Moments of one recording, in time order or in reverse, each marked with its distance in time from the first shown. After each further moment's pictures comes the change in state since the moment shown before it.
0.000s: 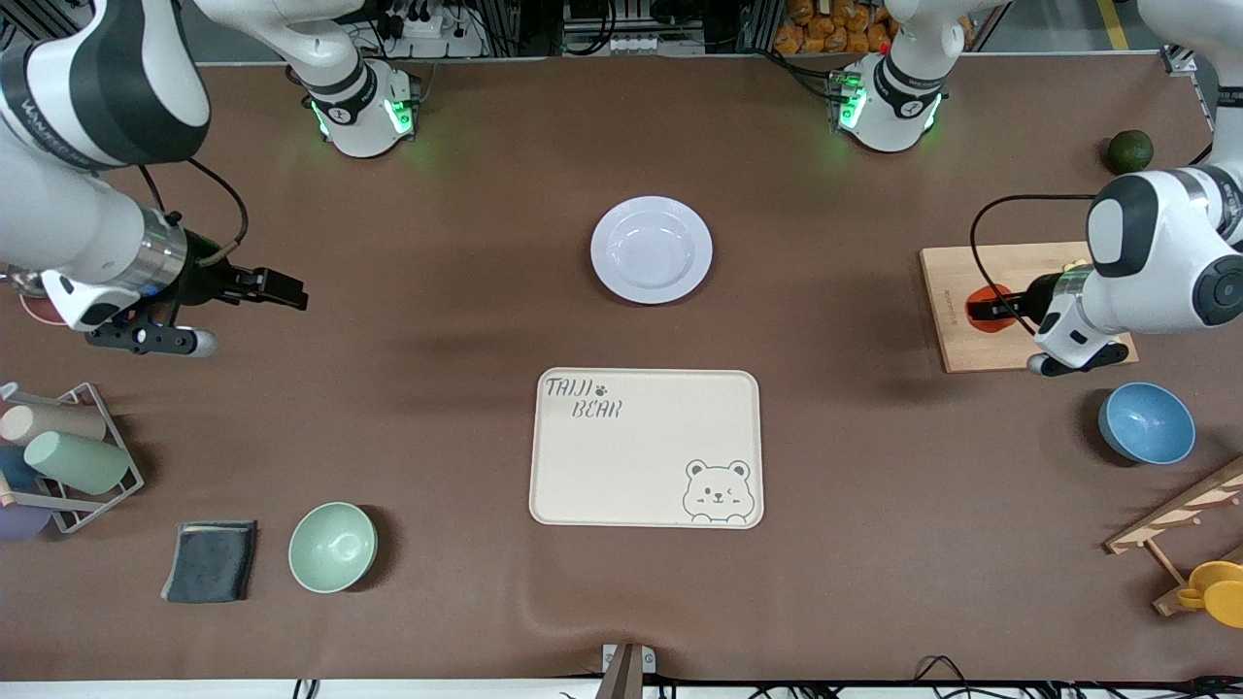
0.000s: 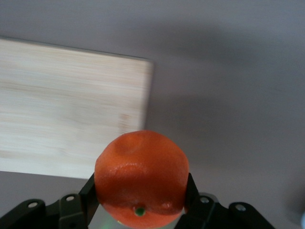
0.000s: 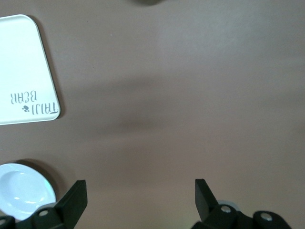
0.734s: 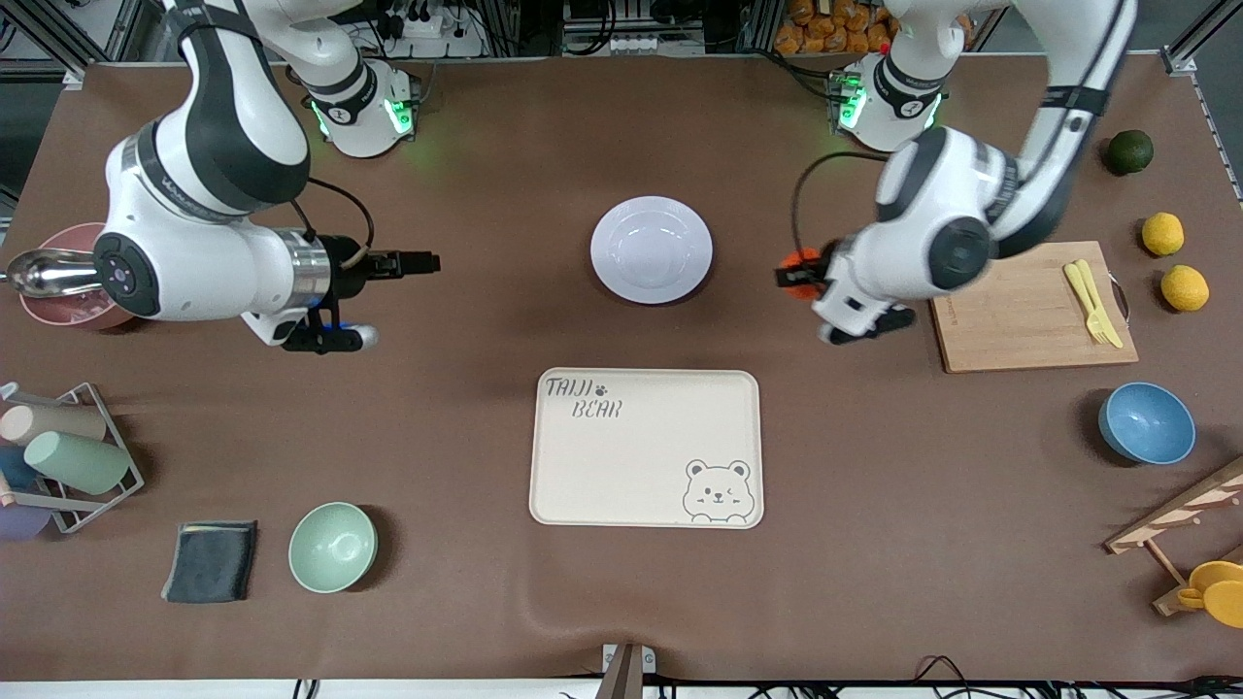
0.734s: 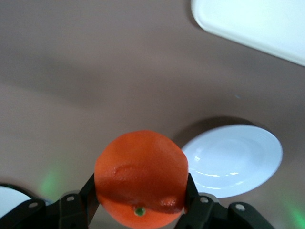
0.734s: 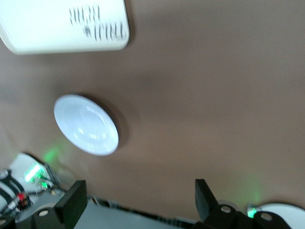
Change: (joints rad) left arm -0.166 0.022 -0.410 0.023 -0.134 0.040 -0.629; right arm 0.124 0.123 0.015 -0.008 0.301 -0.044 0.001
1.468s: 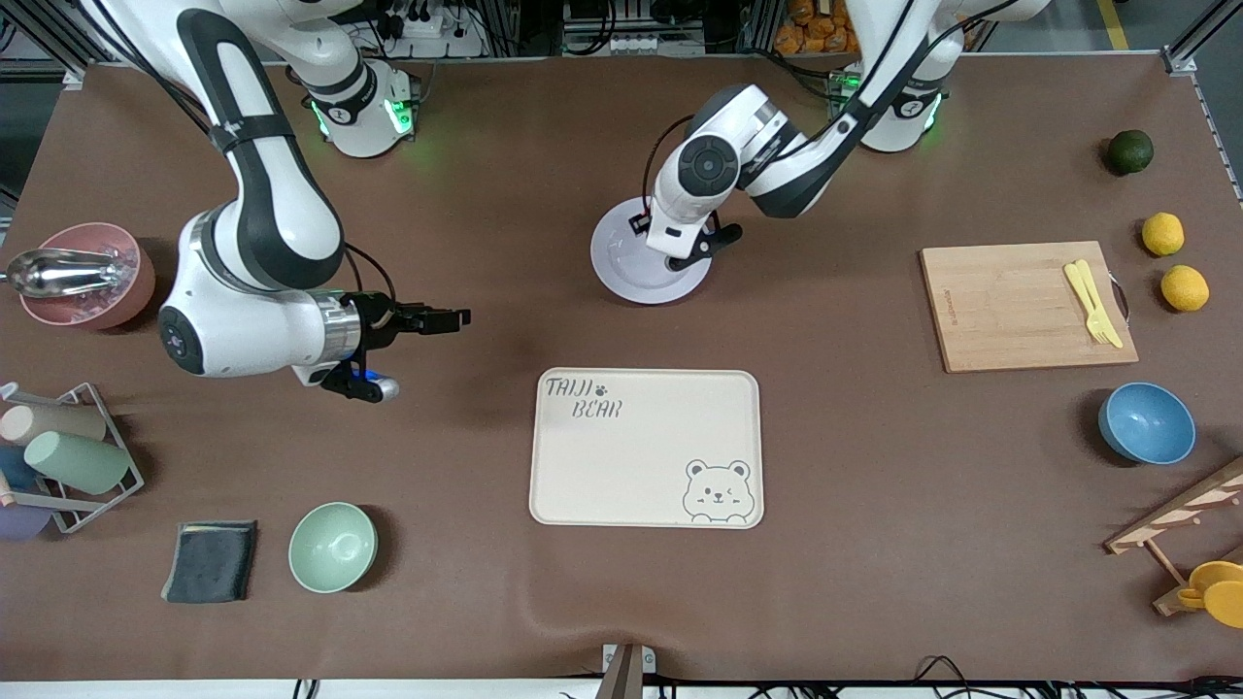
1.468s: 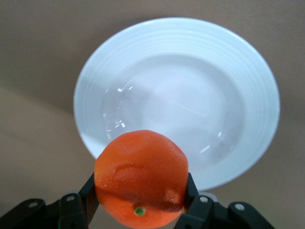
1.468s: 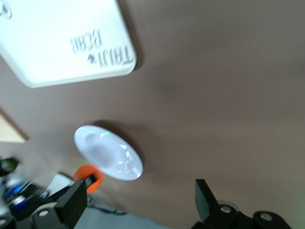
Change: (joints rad) left arm -0.395 0.202 -0.007 -0.077 0.045 0.377 -0.591; right arm 0.002 0.122 -0.002 -0.087 0.214 0.139 -0.025
